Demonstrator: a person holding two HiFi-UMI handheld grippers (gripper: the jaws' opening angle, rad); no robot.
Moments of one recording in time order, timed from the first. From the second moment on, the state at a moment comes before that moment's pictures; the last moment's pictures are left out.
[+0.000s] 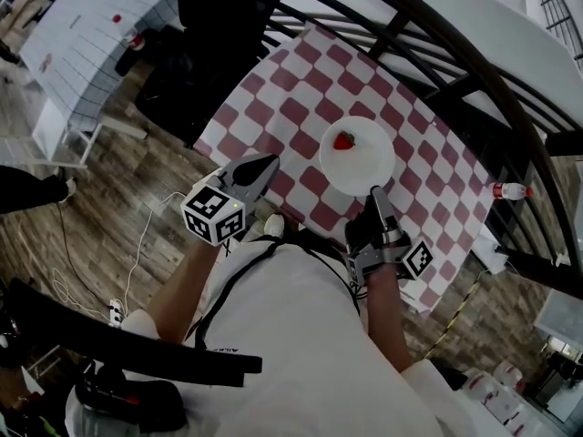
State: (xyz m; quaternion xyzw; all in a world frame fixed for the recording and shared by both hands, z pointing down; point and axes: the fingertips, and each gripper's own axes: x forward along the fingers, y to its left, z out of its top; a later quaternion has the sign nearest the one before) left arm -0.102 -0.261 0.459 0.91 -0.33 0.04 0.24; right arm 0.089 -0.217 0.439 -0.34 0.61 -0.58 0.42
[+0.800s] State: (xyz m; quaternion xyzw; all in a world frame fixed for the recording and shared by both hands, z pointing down) left arm -0.031 -0.261 0.482 0.88 -0.39 0.04 0.27; right arm 0.154 -0.234 0.480 -0.28 0.65 -0.61 0.35
